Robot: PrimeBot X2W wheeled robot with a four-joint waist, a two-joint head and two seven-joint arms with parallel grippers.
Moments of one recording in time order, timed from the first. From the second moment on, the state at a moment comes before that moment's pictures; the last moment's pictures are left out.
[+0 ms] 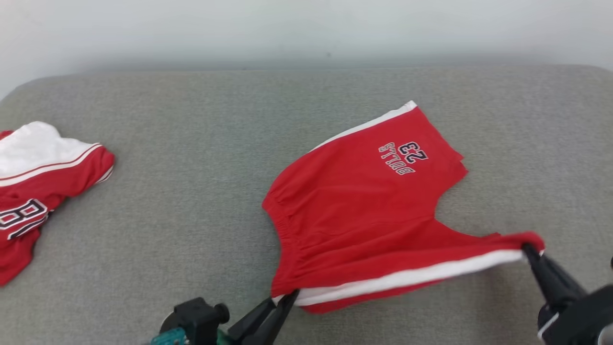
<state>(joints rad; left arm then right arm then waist) -0.37 0.56 -1.00 -0.01 -0.92 0.00 -0.26 0.14 -0.22 -0.23 -0.32 0.60 0.13 0.51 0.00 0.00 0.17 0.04</state>
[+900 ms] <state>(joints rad) -0.63 0.24 -0.89 0.44 -1.08 -0.13 -0.26 -0.64 -0.43 0.06 0.37 0.53 0.13 0.40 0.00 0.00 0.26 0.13</state>
